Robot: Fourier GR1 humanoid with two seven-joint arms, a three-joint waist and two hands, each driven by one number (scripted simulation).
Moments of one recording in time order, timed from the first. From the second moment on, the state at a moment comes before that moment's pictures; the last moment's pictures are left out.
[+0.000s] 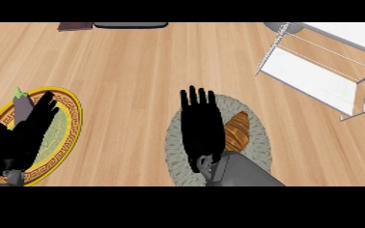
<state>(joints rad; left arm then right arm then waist) 0.02 0.52 -0.07 -1.39 0.34 0.13 0.03 -0.53 -0.05 0.74 -1.55 0.91 0.40 1.01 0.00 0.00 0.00</state>
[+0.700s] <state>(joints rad) 0.00 0.47 -0.03 -1.37 0.27 0.09 0.04 -0.53 -0.02 0.63 -1.37 1.02 0.44 0.92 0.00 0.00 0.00</state>
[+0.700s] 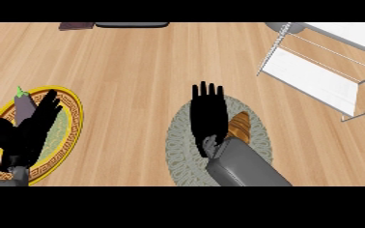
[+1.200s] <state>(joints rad) 0.01 0.42 0.02 -1.38 0.22 0.05 0.05 -0.51 -0.01 0.58 -1.27 1.10 0.39 0.83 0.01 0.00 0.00</state>
